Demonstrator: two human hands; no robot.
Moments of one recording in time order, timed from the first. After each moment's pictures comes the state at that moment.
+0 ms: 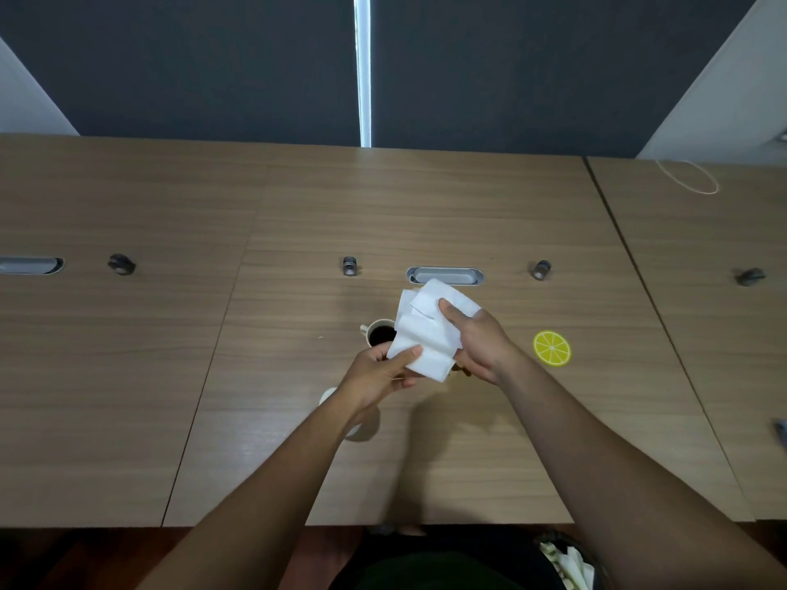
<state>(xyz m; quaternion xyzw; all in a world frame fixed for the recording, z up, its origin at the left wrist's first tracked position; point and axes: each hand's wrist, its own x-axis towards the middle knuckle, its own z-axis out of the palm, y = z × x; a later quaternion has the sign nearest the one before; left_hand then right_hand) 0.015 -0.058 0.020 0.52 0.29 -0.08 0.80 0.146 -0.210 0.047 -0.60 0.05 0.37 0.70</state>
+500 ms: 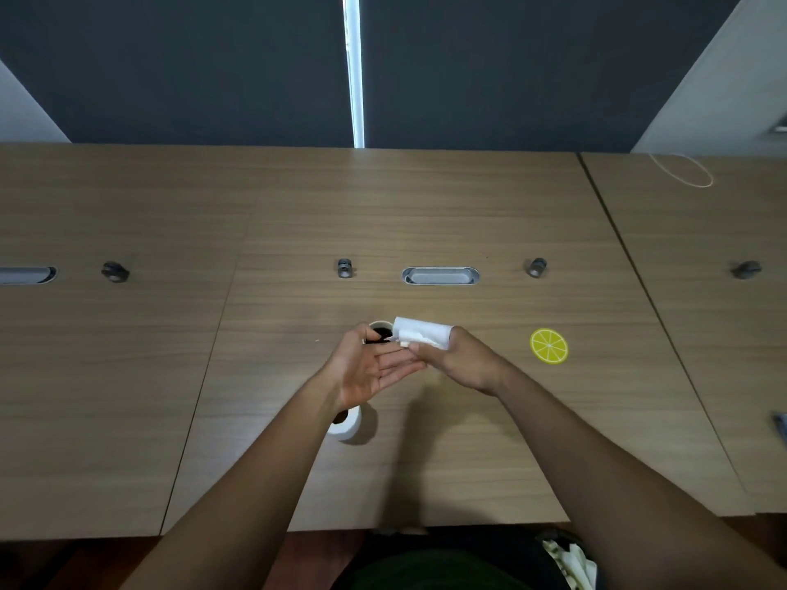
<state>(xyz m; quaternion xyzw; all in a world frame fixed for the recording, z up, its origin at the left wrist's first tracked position) 0.031 -0.030 0.050 0.32 0.35 -0.19 0.86 0.130 -0.221 0.040 -0.76 -0.23 0.38 0.47</state>
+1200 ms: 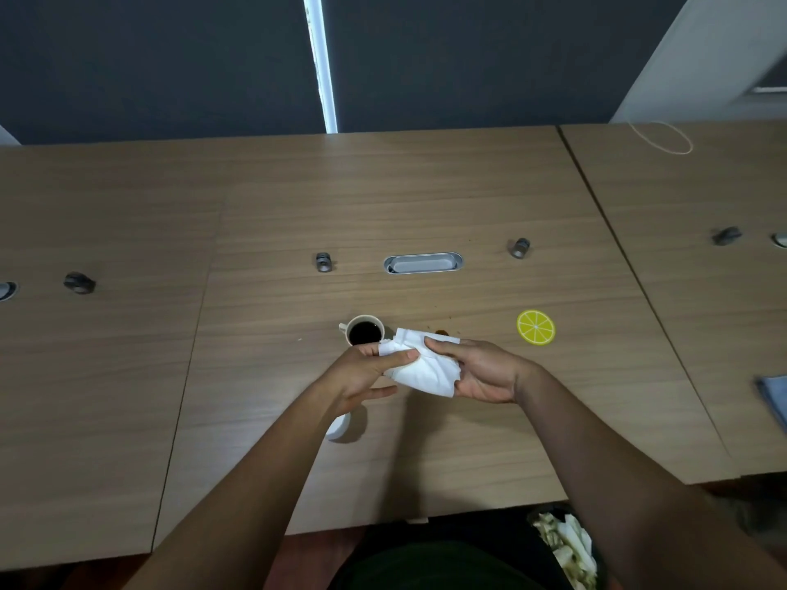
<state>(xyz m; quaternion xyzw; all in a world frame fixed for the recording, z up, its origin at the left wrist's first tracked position) 0.041 -0.053 0.026 0.56 0.29 -0.22 0.74 0.144 -0.271 0.016 -0.49 0.03 0.58 0.65</state>
